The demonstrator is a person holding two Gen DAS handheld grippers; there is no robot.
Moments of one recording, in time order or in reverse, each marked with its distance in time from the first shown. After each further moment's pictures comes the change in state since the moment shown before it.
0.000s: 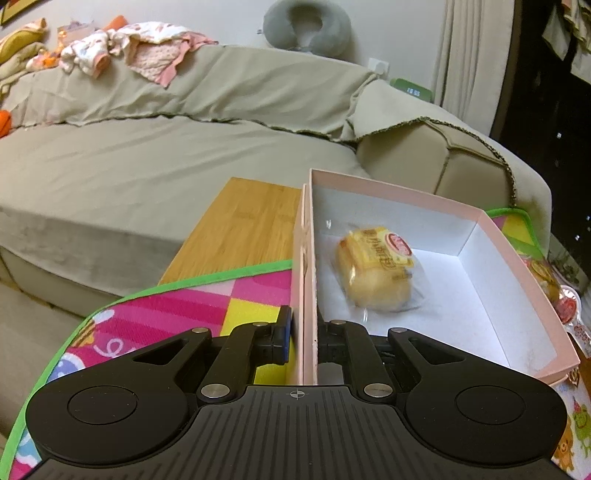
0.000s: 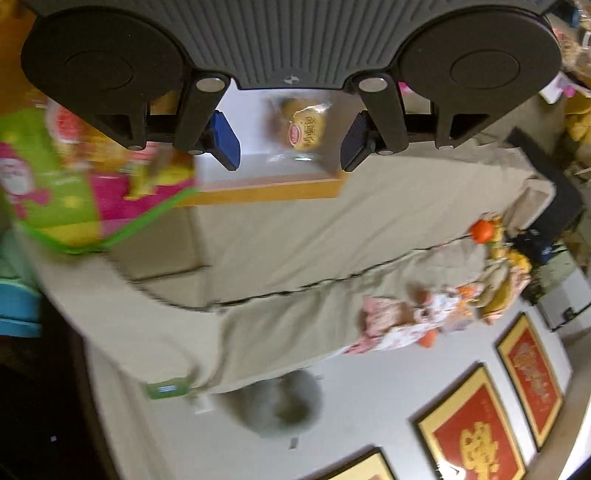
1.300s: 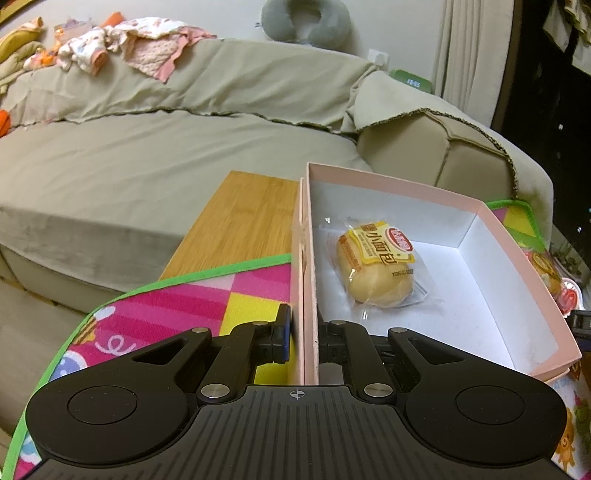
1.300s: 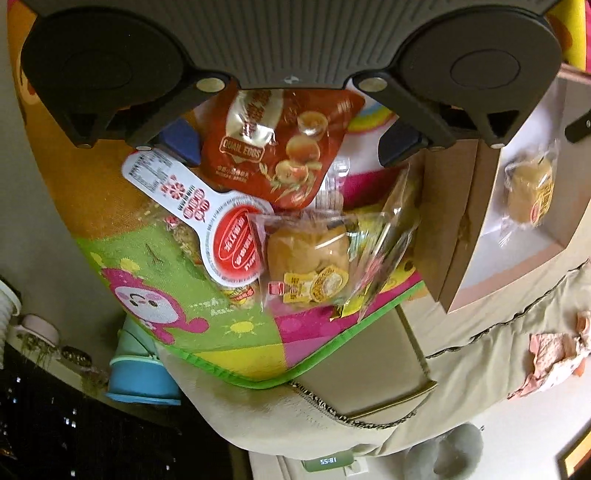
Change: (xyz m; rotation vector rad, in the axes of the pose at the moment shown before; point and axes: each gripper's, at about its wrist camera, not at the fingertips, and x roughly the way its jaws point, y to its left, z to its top) left arm 0.000 0.001 -0.003 0.017 0.023 0.005; right arm 0.071 -0.115 -0.096 0.133 0.129 -0.441
